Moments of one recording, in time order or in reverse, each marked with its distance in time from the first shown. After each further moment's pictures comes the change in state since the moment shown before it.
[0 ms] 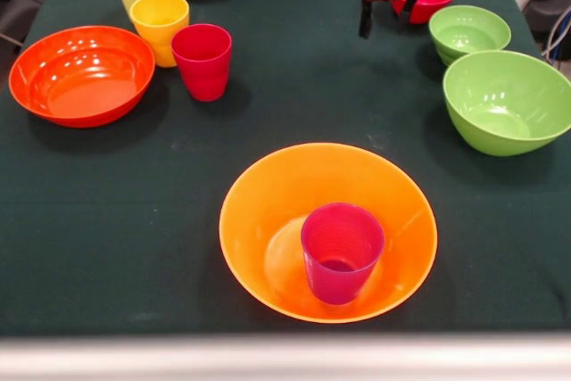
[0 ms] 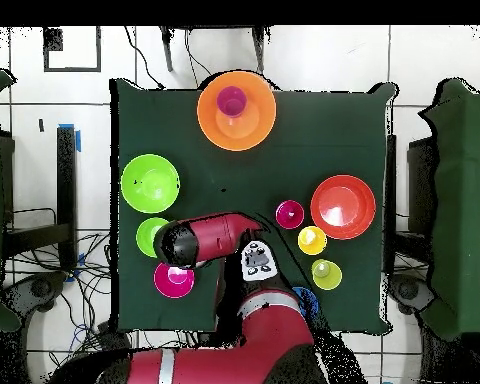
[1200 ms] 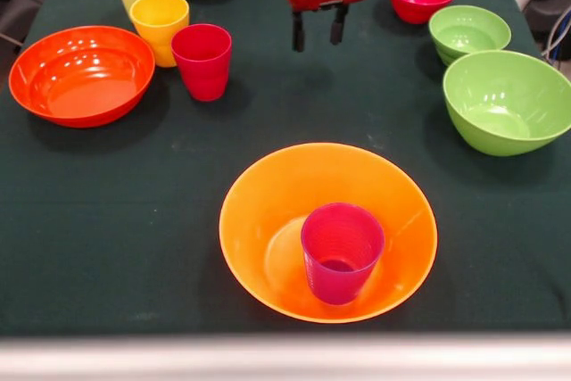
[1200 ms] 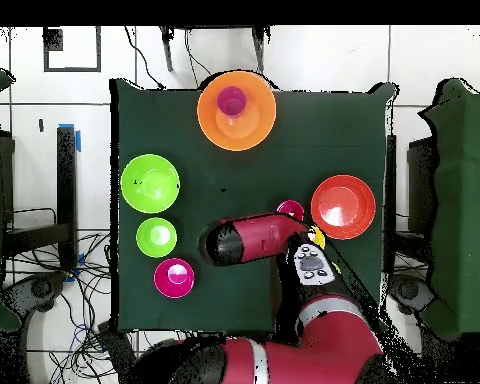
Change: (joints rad) arm -0.164 -0.002 0.029 0.000 -0.148 -0.072 -0.083
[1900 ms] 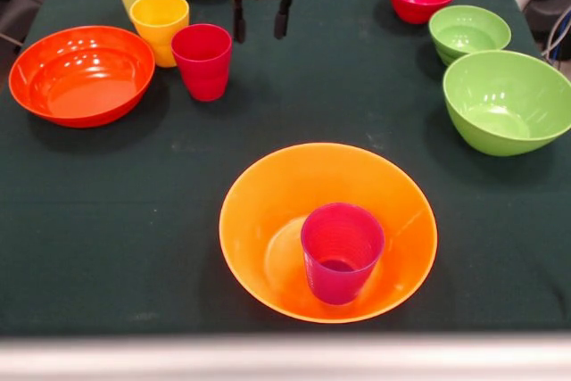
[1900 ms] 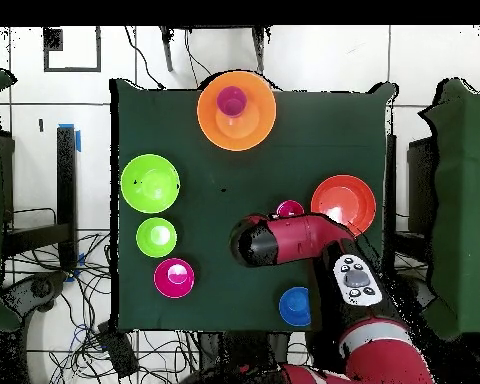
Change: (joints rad) arm -0.124 -0.074 0.011 0.000 -0.092 0.000 -0.005
